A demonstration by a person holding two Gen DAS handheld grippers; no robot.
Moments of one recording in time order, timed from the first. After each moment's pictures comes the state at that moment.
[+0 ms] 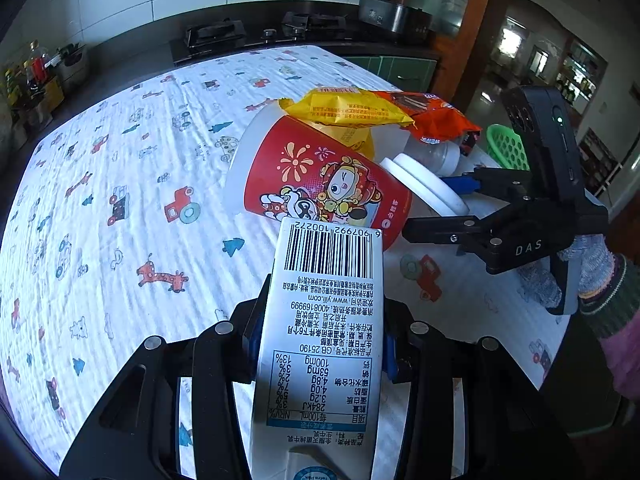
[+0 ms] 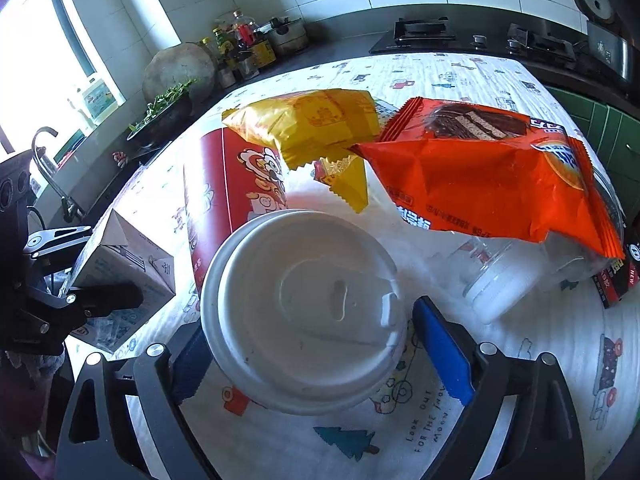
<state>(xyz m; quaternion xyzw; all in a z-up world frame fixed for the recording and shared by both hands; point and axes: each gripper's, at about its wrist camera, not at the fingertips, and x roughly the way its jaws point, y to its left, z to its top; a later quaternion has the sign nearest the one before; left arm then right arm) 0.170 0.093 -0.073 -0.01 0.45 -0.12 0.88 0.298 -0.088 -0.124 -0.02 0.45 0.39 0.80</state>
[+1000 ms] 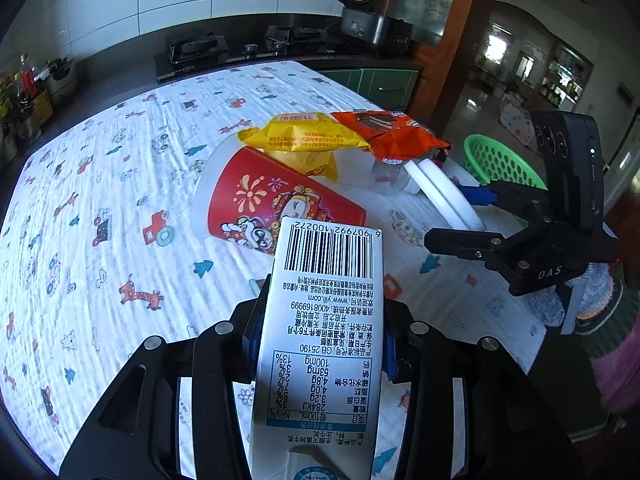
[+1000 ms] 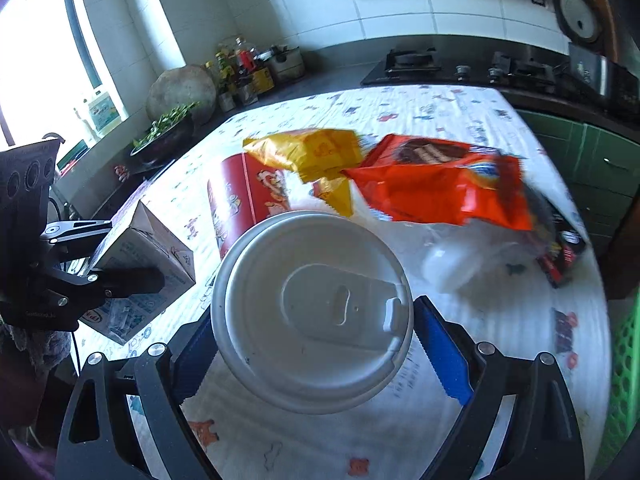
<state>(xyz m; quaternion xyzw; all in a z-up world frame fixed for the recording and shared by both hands) 0.166 0.069 -0.052 -0.01 0.43 -0.15 0.89 0.258 -0.127 -0.093 -0.01 0.40 0.36 0.84</state>
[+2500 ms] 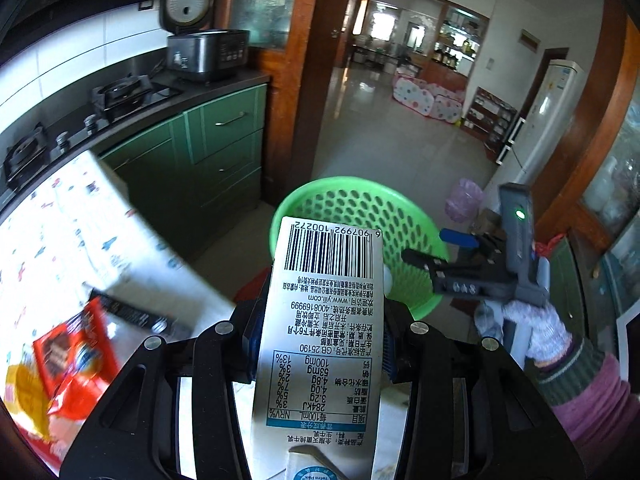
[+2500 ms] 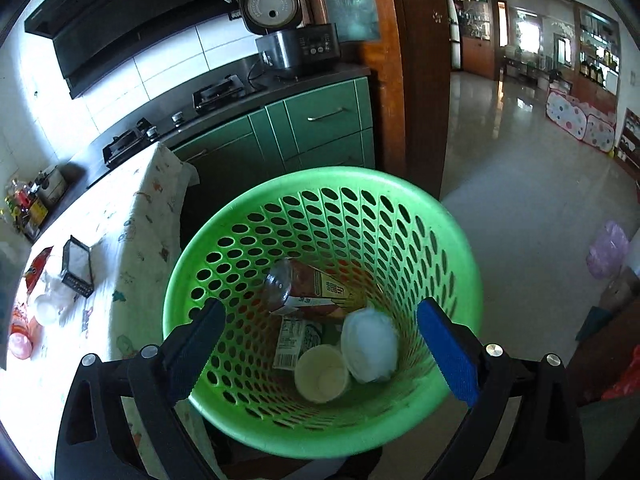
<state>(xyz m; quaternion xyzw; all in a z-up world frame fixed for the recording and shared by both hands) 0.280 -0.236 0.000 0.05 0.40 -0.34 0.85 0.283 -0.502 -0.113 0.11 0.39 -0.01 0.92</state>
